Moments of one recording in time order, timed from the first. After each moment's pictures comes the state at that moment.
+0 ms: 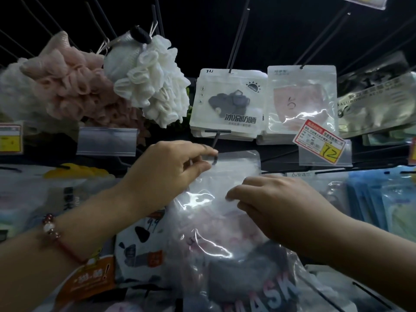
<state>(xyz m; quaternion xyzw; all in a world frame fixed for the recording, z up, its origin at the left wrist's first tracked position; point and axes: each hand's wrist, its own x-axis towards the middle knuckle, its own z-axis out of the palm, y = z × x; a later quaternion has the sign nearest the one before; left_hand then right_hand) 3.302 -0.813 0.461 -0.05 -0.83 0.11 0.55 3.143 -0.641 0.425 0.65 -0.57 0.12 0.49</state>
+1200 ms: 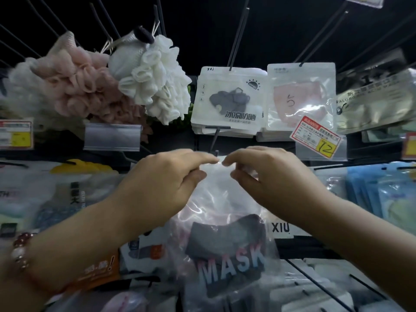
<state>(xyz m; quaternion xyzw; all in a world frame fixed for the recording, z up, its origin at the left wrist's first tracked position) 3.327 -0.785 0.435 0.01 -0.85 0.12 0.51 3.169 -0.636 0.447 0.60 -0.64 0.27 0.40</state>
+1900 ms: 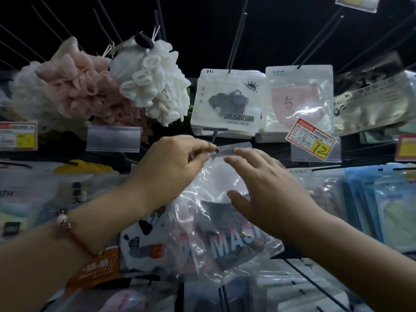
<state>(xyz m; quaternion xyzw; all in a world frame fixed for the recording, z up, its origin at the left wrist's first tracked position) 3.304 -0.787 0.457 0.02 -0.82 0.02 0.57 3.165 -0.640 0.428 0.57 -0.68 0.18 0.42</state>
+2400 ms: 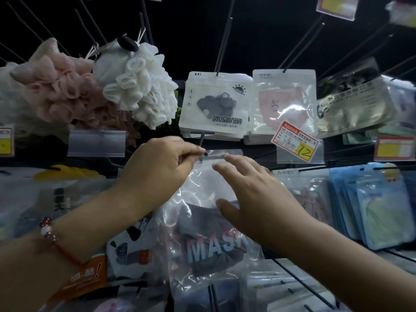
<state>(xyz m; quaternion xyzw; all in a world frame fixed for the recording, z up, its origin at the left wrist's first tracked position) 3.299 -0.786 0.460 0.02 -0.80 0.06 0.59 3.170 -0.634 0.424 0.57 -0.69 0.18 0.40</state>
